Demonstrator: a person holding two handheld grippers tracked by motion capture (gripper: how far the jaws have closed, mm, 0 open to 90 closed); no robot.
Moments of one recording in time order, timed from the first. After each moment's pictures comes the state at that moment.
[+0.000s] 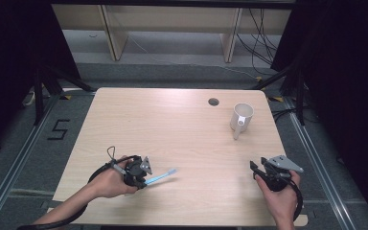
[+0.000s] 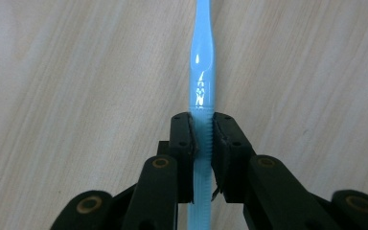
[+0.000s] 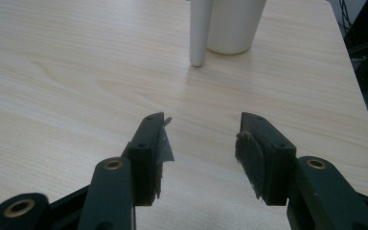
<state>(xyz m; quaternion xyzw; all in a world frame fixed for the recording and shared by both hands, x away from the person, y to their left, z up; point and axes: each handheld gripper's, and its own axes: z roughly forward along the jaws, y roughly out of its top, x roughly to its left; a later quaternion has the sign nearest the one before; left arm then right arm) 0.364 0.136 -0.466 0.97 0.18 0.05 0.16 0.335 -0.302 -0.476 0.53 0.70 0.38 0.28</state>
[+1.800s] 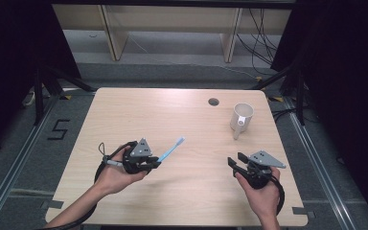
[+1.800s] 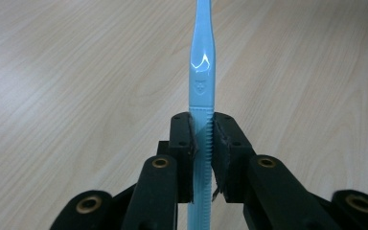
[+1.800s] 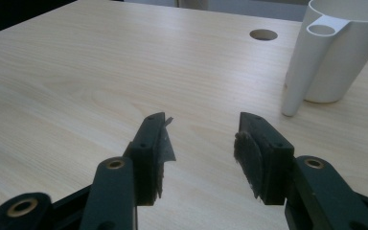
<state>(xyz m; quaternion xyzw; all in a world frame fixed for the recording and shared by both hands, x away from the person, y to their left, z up) 0.371 0.130 -0.433 0.88 0.24 0.14 0.38 0.339 -0.246 -0.459 0.47 0.72 0.46 0.24</state>
